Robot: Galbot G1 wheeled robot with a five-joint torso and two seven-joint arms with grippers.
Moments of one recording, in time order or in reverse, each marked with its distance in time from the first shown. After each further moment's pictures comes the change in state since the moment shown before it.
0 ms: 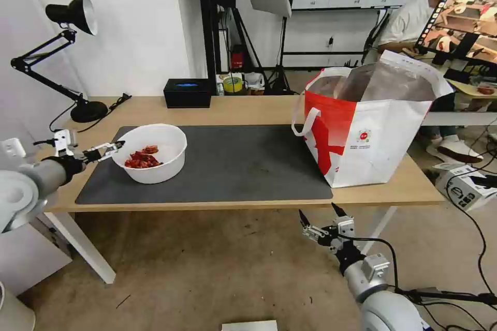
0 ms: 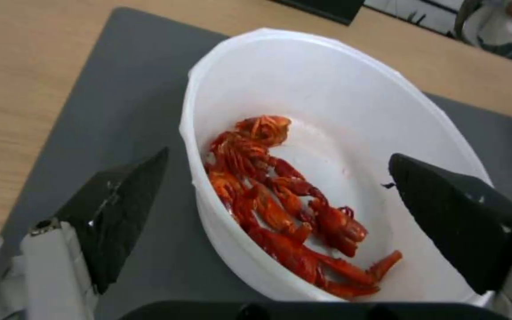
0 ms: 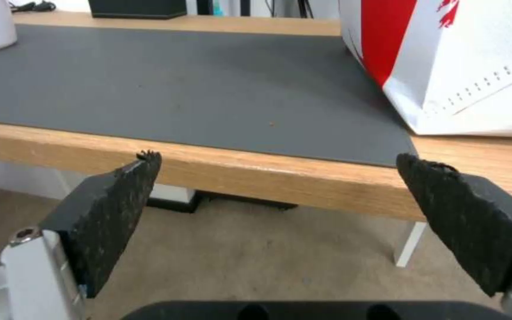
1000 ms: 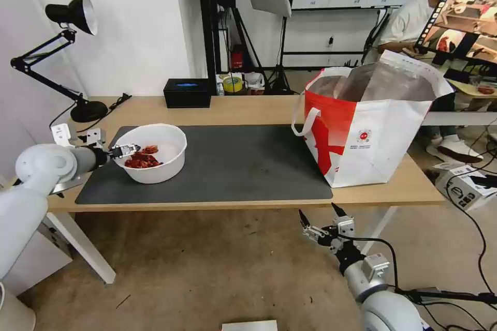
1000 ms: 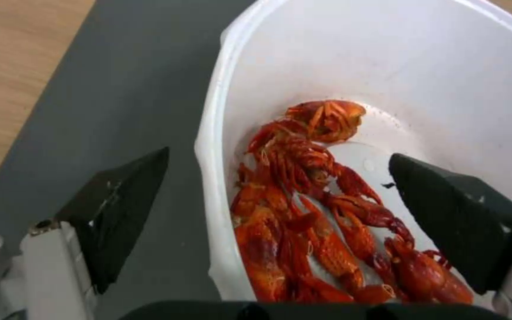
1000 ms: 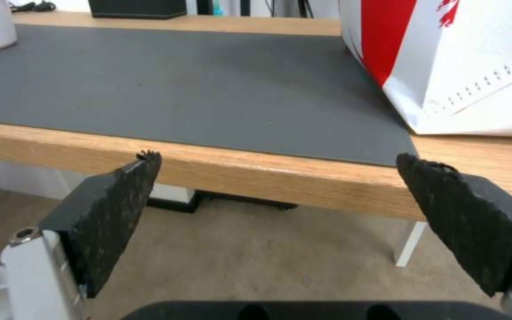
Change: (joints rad) left arm -0.334 -0.085 0.304 0.212 -0.016 0.089 -0.196; right arm 0.000 0.000 0.000 0.000 0.000 0.000 0.000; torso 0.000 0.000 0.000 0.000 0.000
